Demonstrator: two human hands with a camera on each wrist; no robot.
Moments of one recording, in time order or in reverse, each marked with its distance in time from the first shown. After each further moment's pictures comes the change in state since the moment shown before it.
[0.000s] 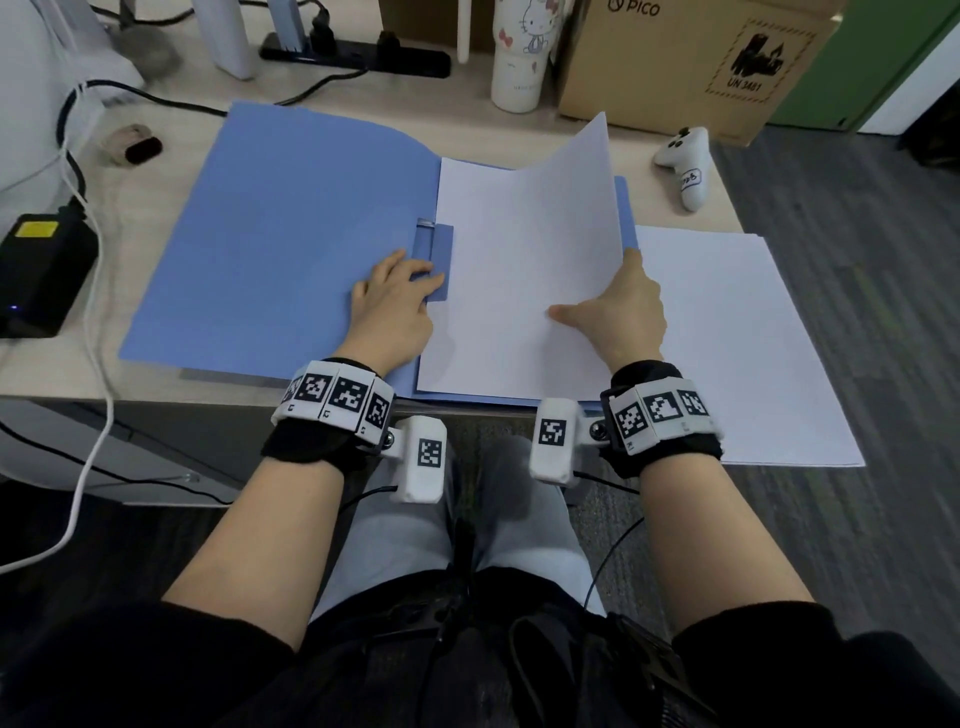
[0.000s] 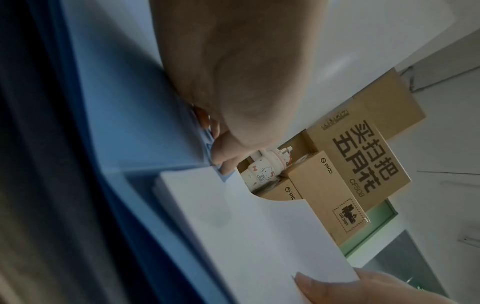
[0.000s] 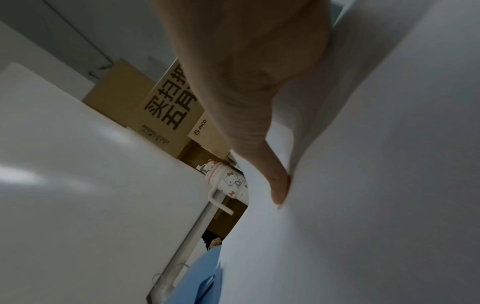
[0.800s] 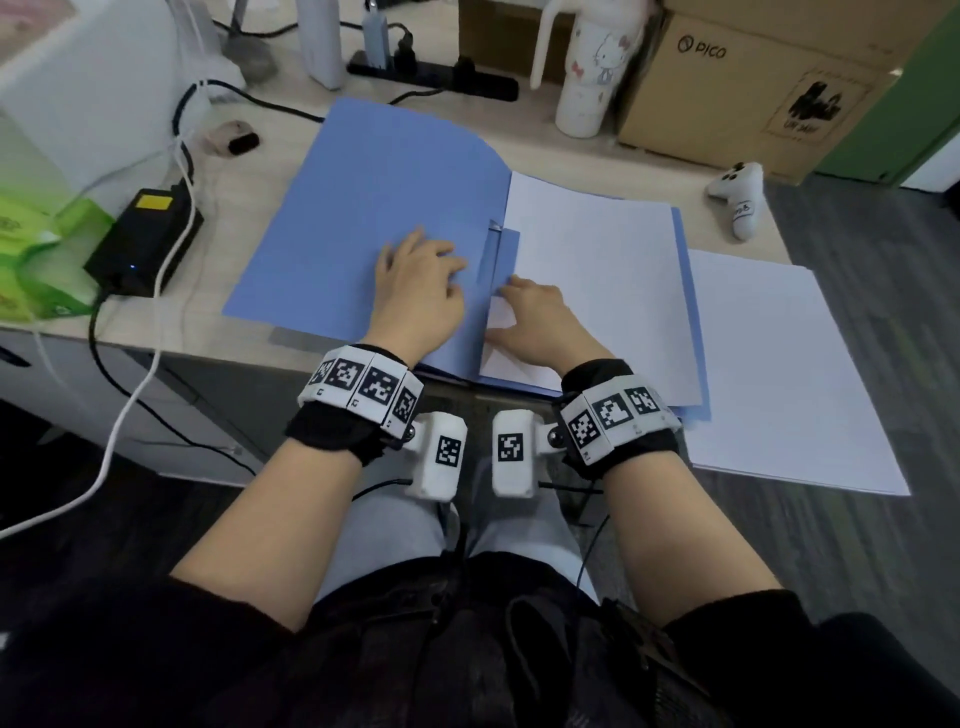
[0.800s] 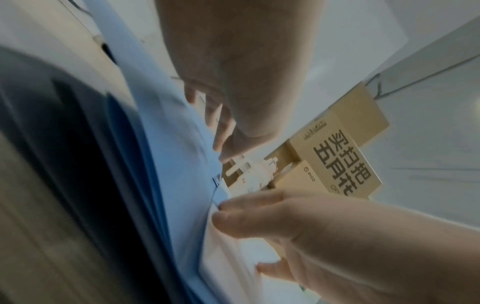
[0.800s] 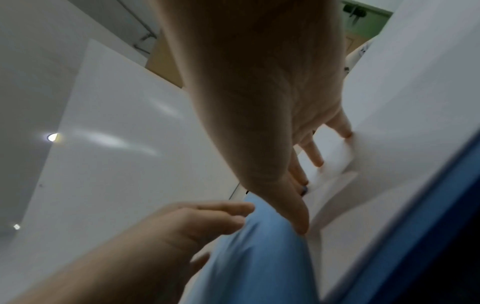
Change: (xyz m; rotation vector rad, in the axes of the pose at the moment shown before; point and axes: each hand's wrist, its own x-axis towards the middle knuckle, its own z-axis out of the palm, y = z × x) left_hand -0.030 -0.015 -0.038 -0.006 0.187 -0.015; right_hand -0.046 -0.069 0.070 -0.407 -0.497 -0.514
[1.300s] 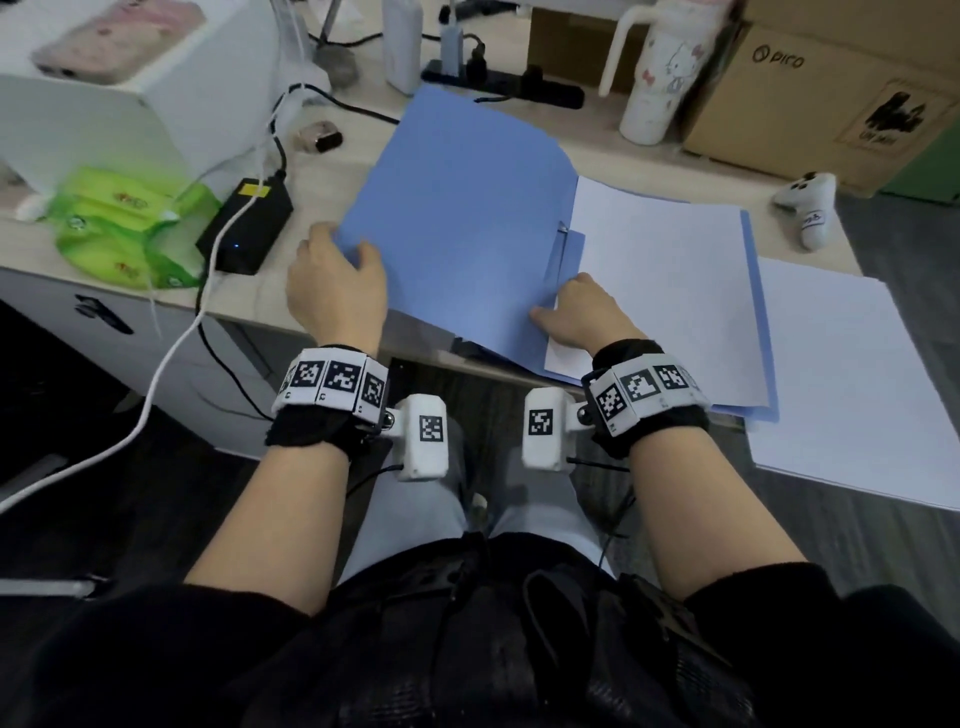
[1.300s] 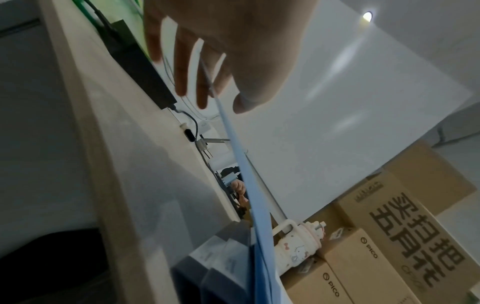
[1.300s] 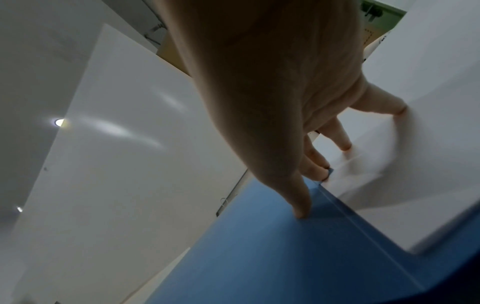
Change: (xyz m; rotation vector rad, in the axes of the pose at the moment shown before) left_hand -0.047 -0.081 -0.051 -0.206 0.562 -0.579; right_hand 0.004 -0.029 0.007 0.004 0.000 0.169
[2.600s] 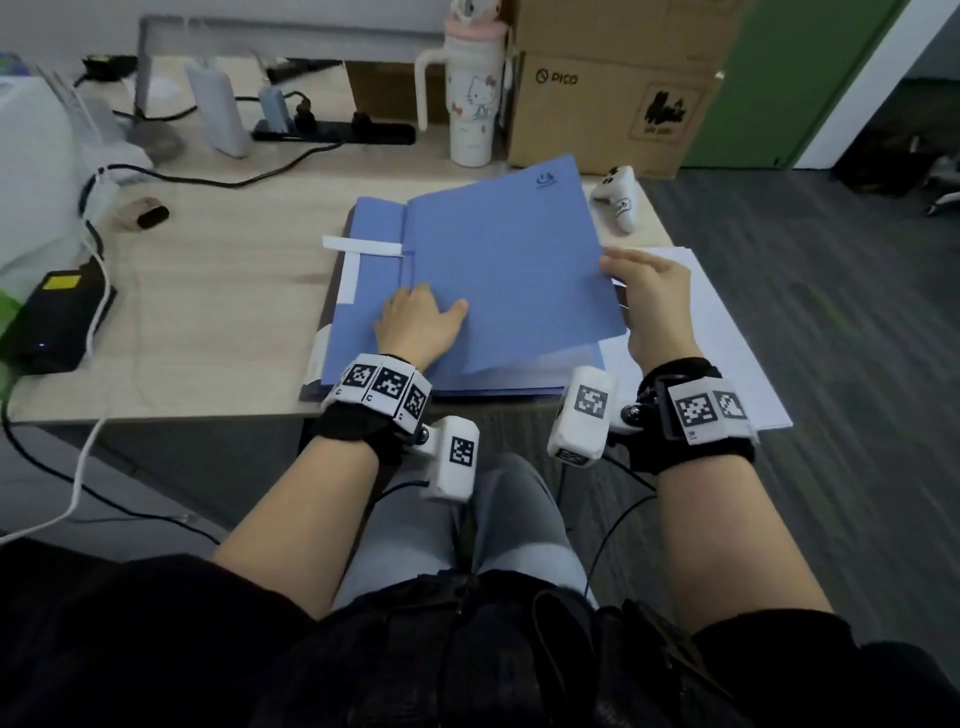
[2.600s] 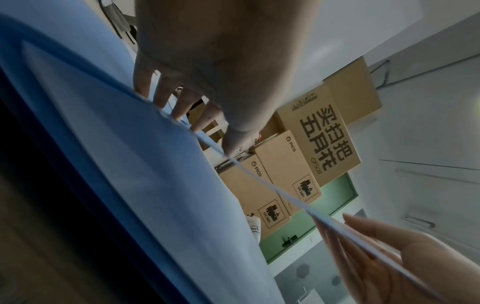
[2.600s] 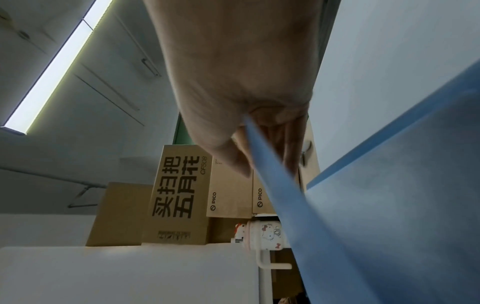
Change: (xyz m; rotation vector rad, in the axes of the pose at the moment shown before) left_hand -0.095 0.124 0.108 0.173 -0.749 0.344; right_hand -0.083 0.153 -0.087 1.352 0.598 0.113
